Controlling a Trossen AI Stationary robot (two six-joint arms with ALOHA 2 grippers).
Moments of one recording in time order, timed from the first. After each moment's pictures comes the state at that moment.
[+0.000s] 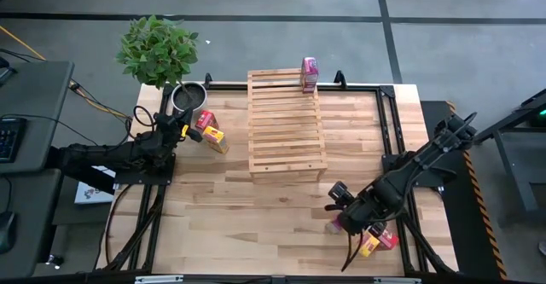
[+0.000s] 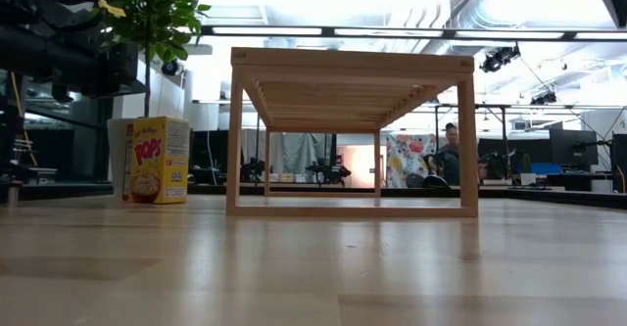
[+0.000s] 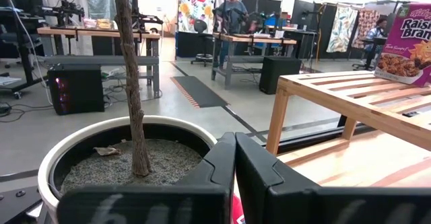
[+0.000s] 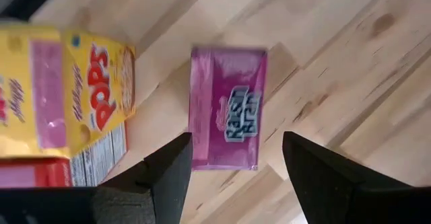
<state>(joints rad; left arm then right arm) 0.04 0.07 0.01 0.06 -1.08 -0.08 0.67 1.50 1.25 -1.10 0.04 -0.18</state>
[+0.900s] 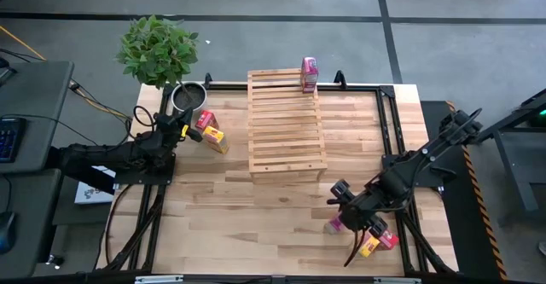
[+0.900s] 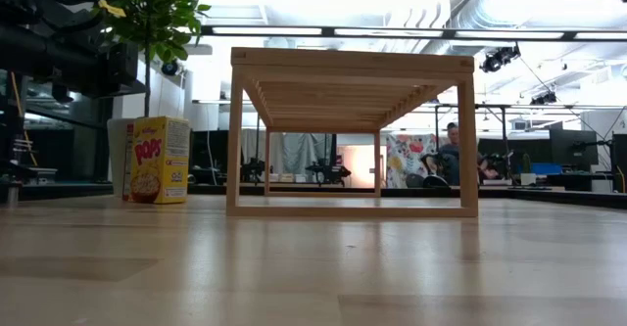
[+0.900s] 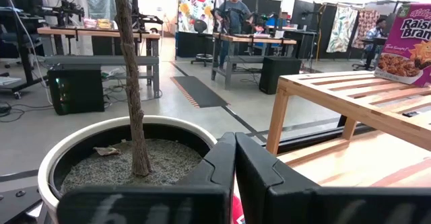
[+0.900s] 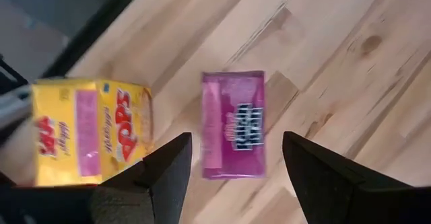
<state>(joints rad) 0.04 0.07 0.01 0.06 -1.08 -0.08 0.65 1.40 1.20 -1.00 -0.02 -0.08</state>
